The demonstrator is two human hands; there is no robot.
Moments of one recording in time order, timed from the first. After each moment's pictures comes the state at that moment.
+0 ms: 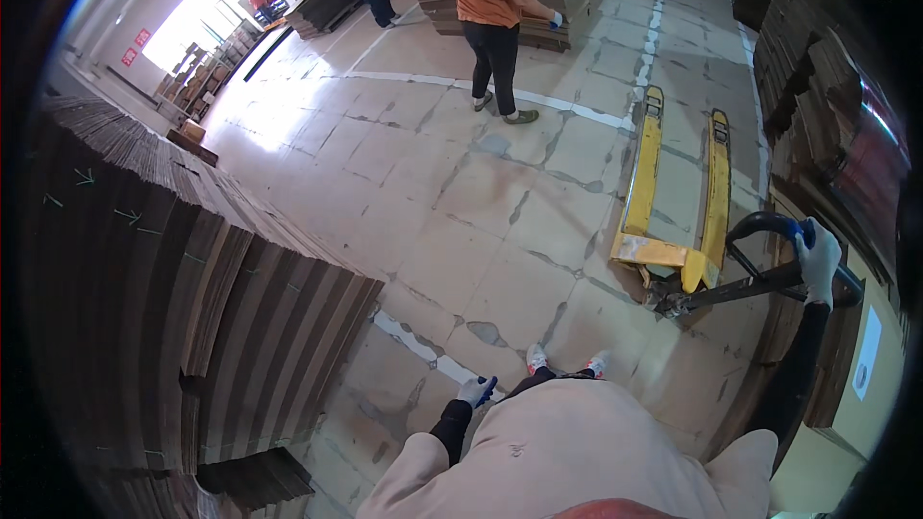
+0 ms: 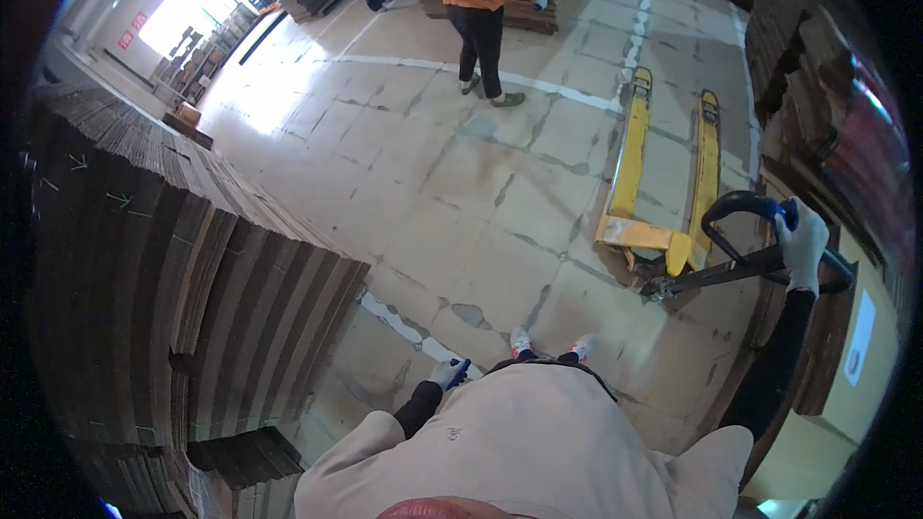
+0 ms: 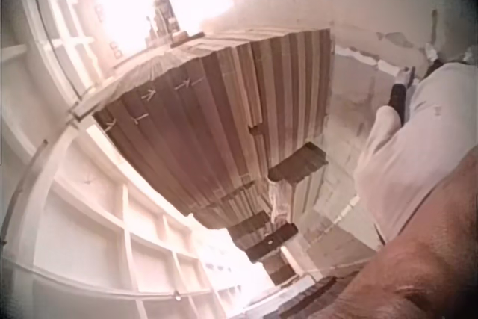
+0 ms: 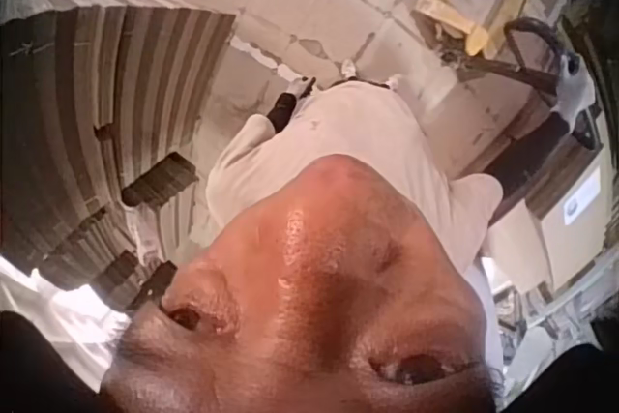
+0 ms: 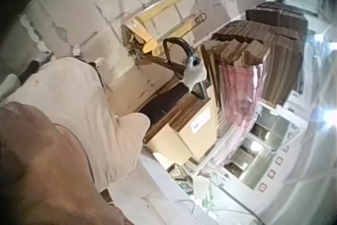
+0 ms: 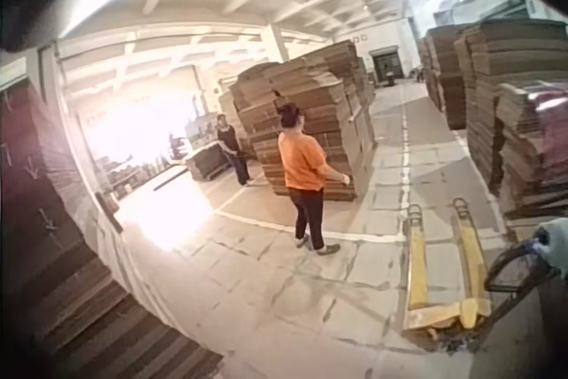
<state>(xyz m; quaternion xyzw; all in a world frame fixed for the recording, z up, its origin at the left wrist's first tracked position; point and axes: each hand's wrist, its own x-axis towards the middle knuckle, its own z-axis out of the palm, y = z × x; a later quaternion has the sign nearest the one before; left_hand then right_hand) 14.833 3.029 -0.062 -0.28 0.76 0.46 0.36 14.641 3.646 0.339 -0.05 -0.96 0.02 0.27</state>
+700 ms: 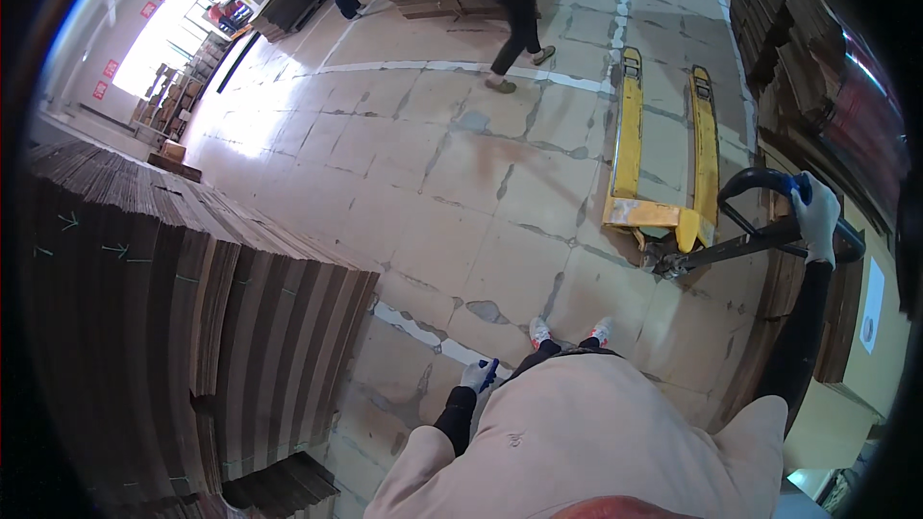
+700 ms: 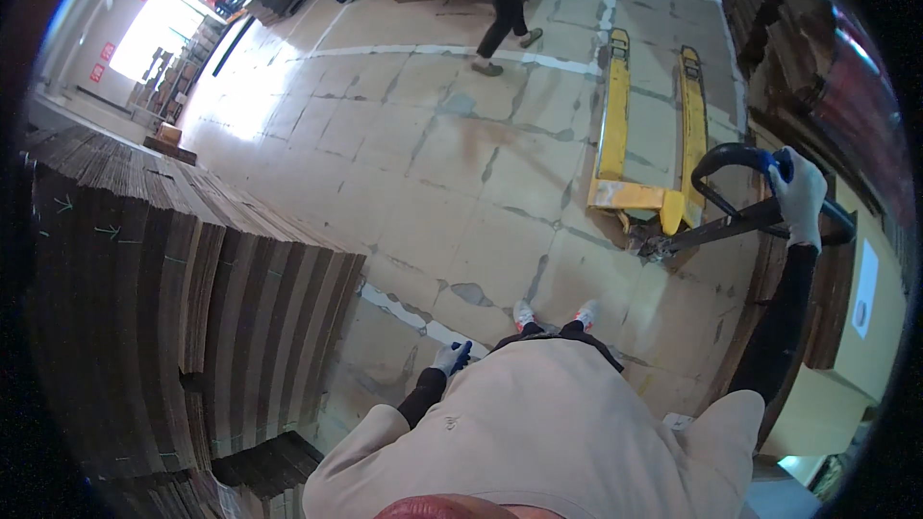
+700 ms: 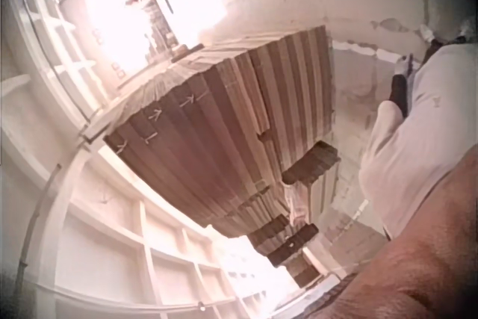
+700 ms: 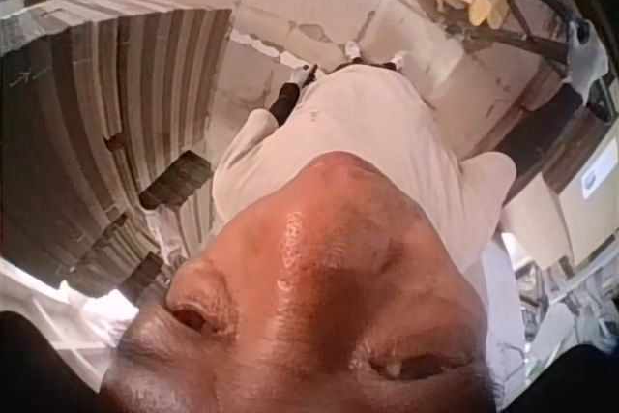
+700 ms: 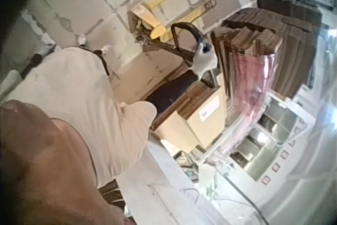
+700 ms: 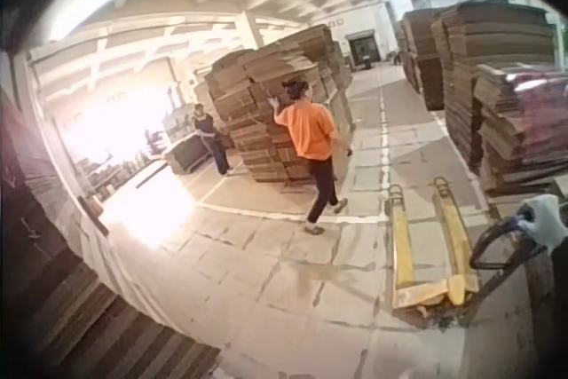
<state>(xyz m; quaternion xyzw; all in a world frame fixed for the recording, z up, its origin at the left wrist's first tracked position) 14.842 3.020 -0.087 -0.30 0.73 0.50 0.35 14.643 3.656 0.333 -0.07 -0.96 -0.01 0.27</state>
